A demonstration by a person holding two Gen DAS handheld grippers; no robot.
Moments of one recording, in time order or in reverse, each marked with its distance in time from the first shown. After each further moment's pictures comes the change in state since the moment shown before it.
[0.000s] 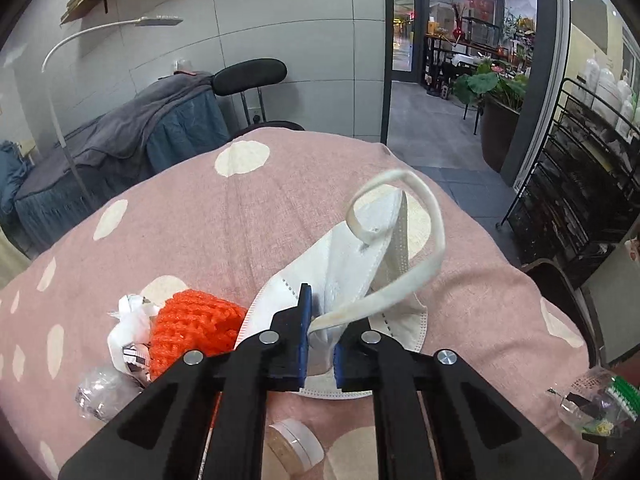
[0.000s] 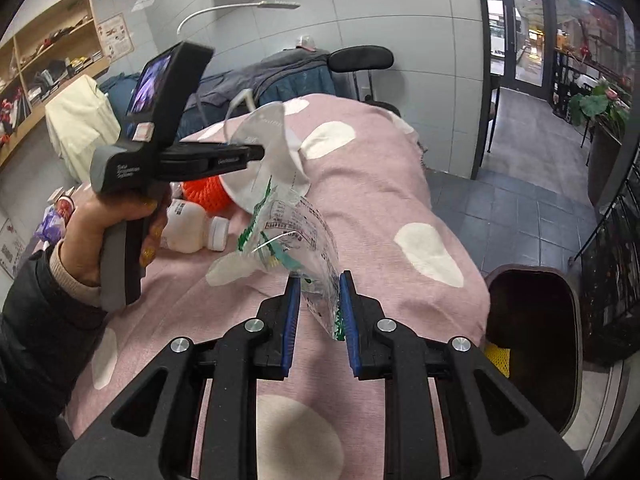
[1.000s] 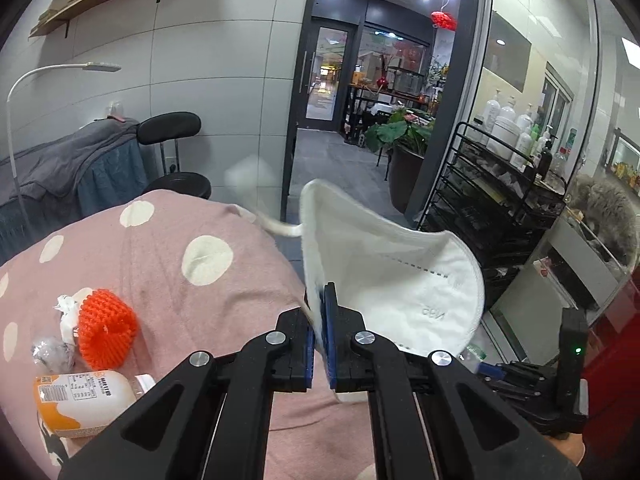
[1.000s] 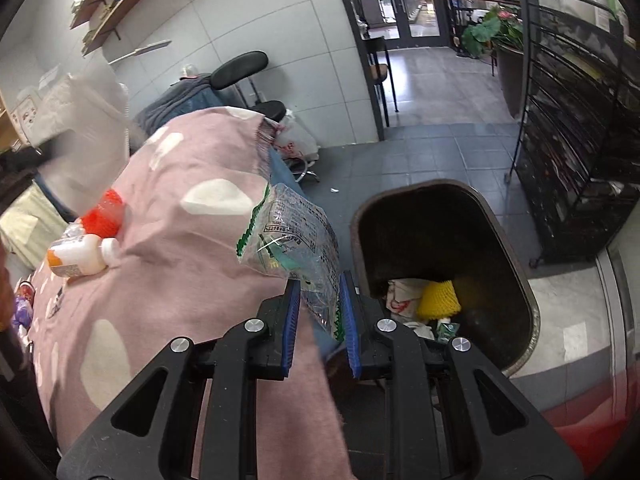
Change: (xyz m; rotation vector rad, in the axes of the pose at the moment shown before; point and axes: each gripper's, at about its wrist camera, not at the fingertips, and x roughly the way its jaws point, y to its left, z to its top) left arm -0.102 -0.101 0.001 0.027 -0.184 -0.308; right arm -0.033 -0.129 -0.075 0.340 -0.007 -0.199
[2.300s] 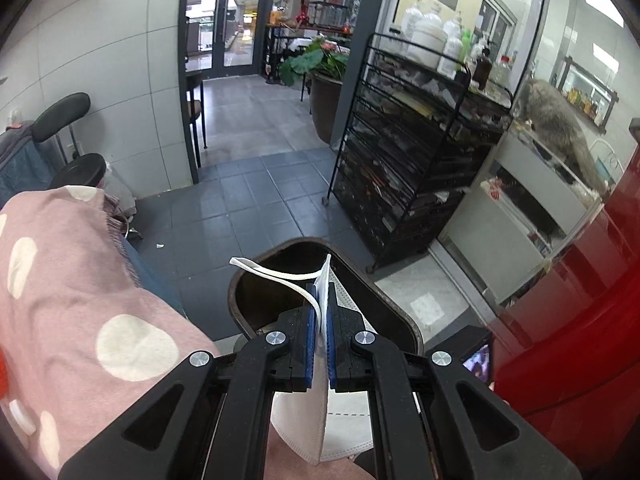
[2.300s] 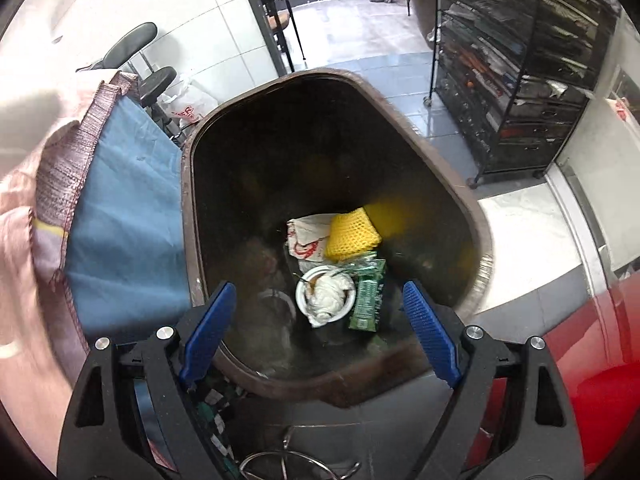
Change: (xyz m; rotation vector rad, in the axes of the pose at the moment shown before) left arm 0.115 -0.146 -0.026 0.174 0.244 -0.202; right arm 0.072 -0.115 -0.064 0.183 0.131 -0.240
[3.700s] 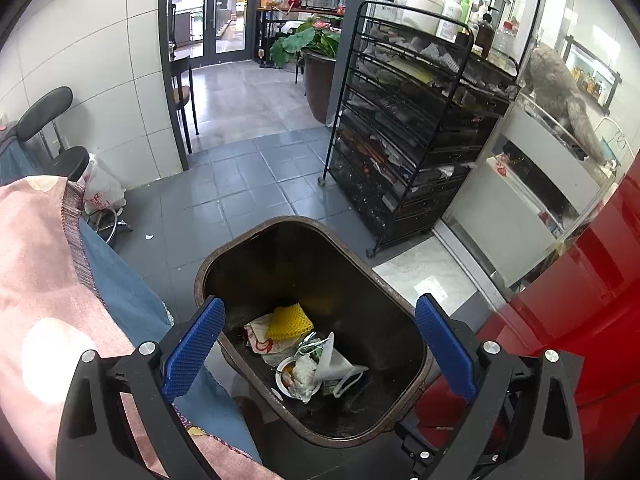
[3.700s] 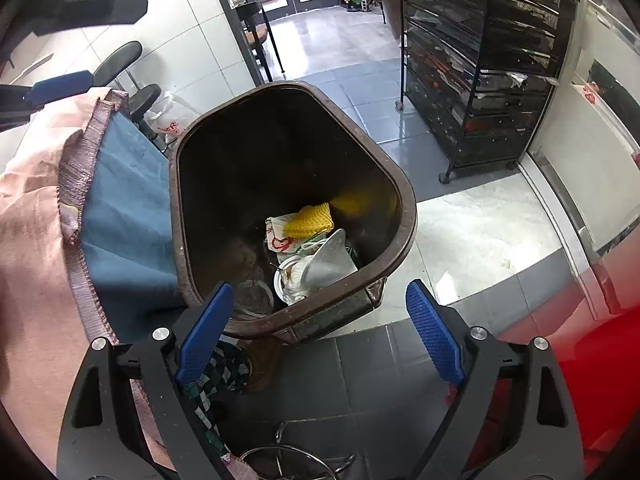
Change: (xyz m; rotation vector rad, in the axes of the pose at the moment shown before) left arm 0.059 -0.021 -0.007 0.021 0.055 0.001; right arm -0.041 -0.025 -0.030 0.052 -0.040 -0.028
